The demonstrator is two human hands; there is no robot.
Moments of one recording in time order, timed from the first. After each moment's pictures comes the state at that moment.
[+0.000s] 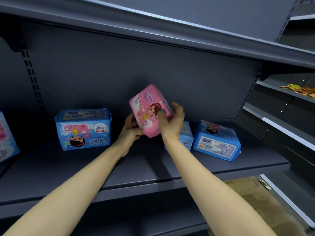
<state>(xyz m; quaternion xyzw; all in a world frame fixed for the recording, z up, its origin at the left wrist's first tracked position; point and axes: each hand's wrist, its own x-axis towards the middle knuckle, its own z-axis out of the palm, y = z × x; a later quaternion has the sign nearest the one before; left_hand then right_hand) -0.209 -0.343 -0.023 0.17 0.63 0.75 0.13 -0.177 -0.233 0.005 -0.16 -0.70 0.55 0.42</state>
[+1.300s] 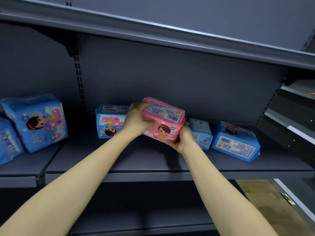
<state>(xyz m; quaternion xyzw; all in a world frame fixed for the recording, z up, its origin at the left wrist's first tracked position) -0.193 -0.414 0.018 0.21 0.85 0.47 -0.11 -0.156 -0.263 -0.008 -0.28 -0.51 0.81 0.07</state>
